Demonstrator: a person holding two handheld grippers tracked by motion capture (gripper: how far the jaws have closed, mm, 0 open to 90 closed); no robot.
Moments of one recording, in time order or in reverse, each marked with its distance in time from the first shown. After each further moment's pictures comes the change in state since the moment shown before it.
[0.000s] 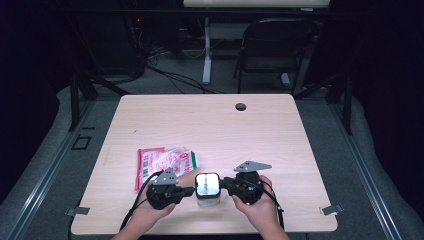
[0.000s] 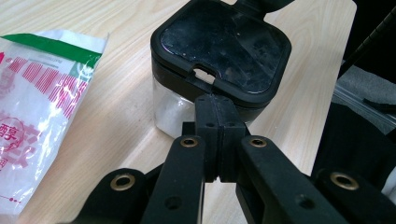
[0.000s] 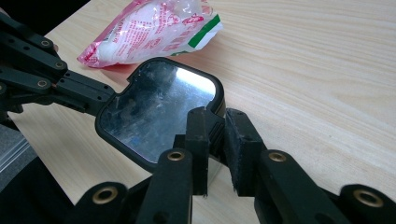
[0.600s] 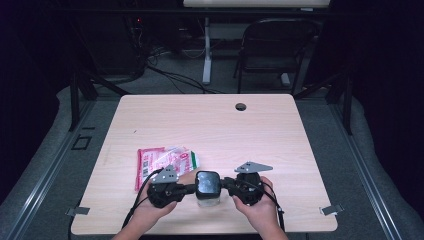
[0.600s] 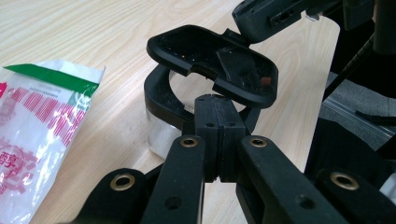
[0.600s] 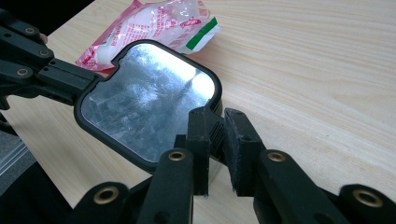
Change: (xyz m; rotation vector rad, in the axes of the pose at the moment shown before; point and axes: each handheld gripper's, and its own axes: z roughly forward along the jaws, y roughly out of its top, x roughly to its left) left arm -0.004 0.011 -0.004 -0.050 -0.019 0.012; right arm 0.001 -0.002 -0.001 -0.018 -0.009 0.012
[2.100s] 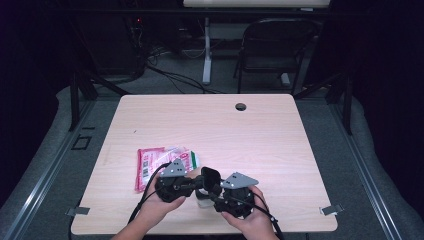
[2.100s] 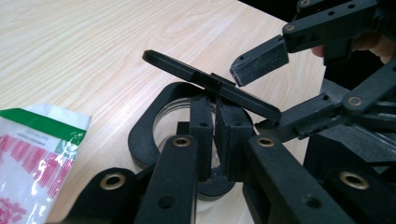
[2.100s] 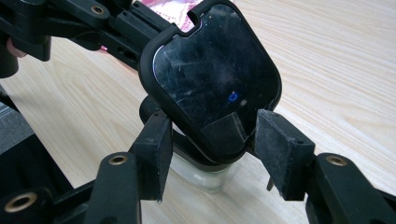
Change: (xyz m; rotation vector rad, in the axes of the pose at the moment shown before) left arm -0.007 0.026 0.007 -0.026 0.007 0.011; right arm 0.039 -0.009 -0.002 -0.017 -0.044 -0.203
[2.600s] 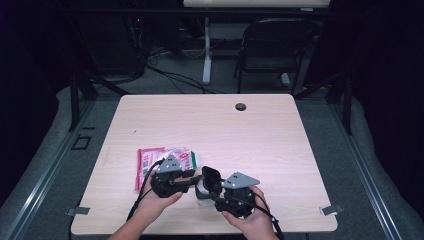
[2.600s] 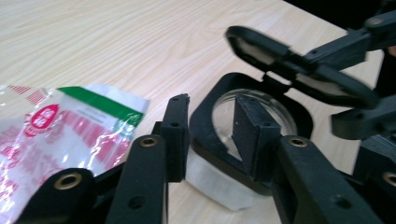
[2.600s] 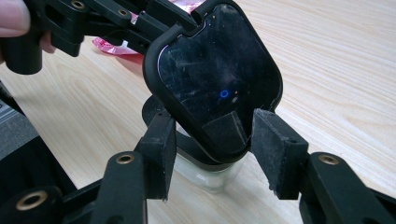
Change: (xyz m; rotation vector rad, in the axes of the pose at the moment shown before) left arm 0.020 -0.010 0.001 -0.002 0.120 -0.057; right arm -0.001 0.000 -0.002 -0.007 0.006 0.010
